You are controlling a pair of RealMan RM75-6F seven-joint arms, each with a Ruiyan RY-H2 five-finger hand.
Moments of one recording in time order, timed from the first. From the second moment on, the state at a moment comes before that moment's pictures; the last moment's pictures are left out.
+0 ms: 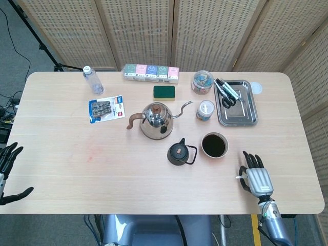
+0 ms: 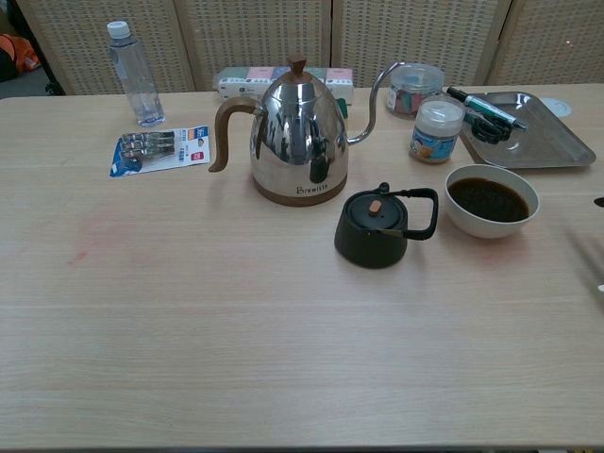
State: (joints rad) left arm -0.03 -0.94 0.03 -1.75 1.66 1.58 -0.13; right arm 0.22 -1.58 0.04 -1.19 -1.42 1.23 -0.11
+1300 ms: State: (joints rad) left arm -0.05 -0.94 0.02 -1.76 1.63 1.55 -0.12; right arm 0.50 -1.48 0.34 -1.67 -1.07 1.02 0.12
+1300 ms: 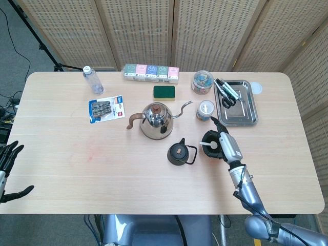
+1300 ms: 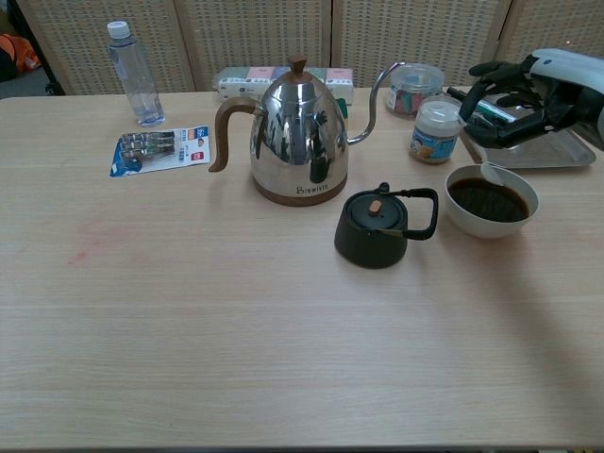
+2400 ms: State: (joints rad) left arm -0.07 -0.95 0.00 -1.78 1.56 1.49 -0.08; right arm 0.58 -1.60 0.33 -1.38 -1.02 0.91 0.20
